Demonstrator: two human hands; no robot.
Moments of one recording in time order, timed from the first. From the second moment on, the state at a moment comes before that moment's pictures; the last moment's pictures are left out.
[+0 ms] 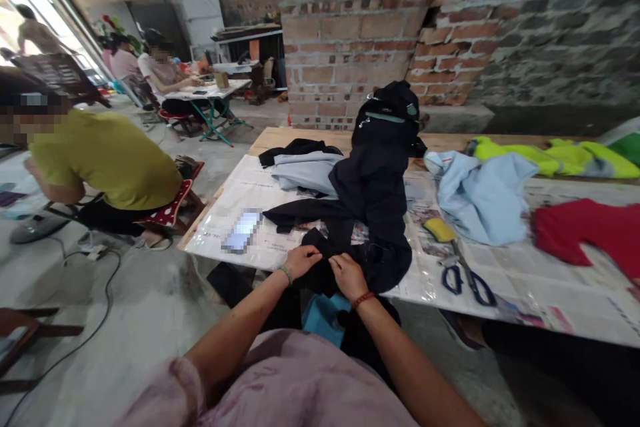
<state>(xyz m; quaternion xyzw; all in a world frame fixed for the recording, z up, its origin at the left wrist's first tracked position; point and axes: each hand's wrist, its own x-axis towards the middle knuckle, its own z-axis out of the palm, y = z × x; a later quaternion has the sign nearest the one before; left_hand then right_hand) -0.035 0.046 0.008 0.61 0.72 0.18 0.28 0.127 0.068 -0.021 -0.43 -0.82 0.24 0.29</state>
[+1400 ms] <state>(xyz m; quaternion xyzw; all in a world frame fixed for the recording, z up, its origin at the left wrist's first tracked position) -0.035 0.043 -0.011 0.59 0.67 0.33 0.29 0.398 0.075 -0.046 -0.74 -0.33 0.29 0.52</state>
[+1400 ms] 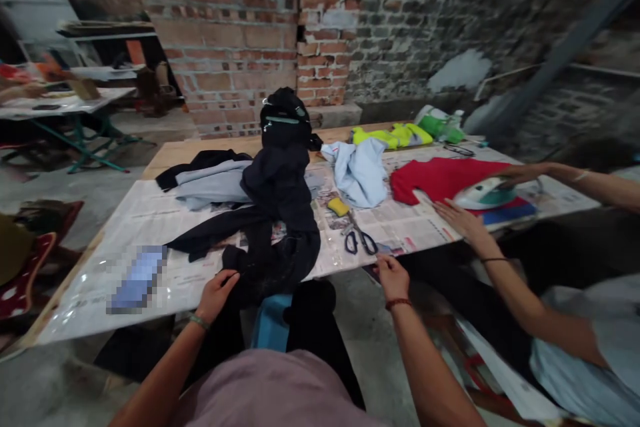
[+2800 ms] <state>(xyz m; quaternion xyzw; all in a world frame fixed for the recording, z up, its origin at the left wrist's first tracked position) 0.092 0.145 0.059 0.78 0.60 0.11 0.15 0.273 0.024 -0.050 -0.65 -0.37 0.51 0.43</state>
